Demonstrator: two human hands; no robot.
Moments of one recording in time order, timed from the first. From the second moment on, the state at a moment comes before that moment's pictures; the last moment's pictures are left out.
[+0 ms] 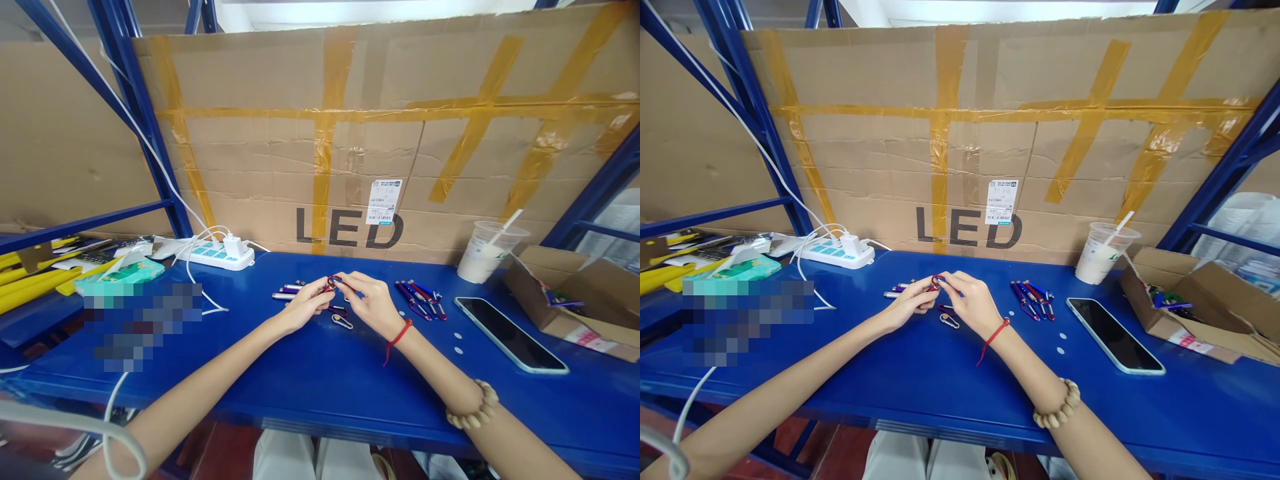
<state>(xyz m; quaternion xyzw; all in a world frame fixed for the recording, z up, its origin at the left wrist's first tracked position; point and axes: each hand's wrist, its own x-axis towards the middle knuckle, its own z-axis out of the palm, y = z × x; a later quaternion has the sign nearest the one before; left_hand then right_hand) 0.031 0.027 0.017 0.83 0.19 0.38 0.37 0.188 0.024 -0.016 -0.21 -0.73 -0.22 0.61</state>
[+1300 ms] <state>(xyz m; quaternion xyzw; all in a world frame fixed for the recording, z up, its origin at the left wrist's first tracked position) 0.025 0.052 0.014 0.90 0.19 0.37 0.14 0.188 0.028 -0.019 -0.32 -0.77 0.05 0.54</state>
